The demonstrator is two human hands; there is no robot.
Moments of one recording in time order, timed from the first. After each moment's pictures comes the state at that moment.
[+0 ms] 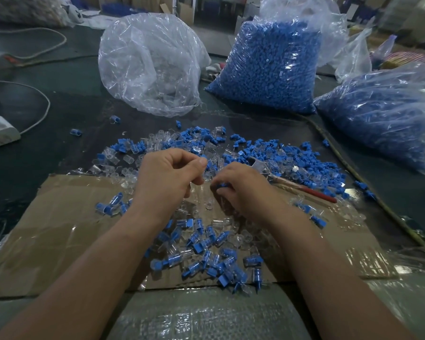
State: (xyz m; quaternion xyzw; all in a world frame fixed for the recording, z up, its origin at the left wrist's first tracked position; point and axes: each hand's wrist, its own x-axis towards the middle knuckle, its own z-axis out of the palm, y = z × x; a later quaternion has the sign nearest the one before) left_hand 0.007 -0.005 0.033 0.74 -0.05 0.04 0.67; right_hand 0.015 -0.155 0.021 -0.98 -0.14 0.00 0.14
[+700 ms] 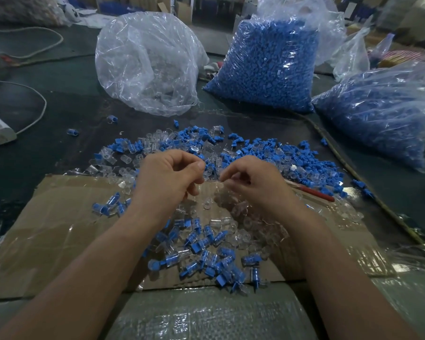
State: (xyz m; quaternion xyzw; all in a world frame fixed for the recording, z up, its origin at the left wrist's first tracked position) left_hand 0.007 -0.005 0.032 0.74 -0.06 0.01 0.67; right_hand 0.005 -0.171 0.032 -0.94 -0.11 -0.02 0.33
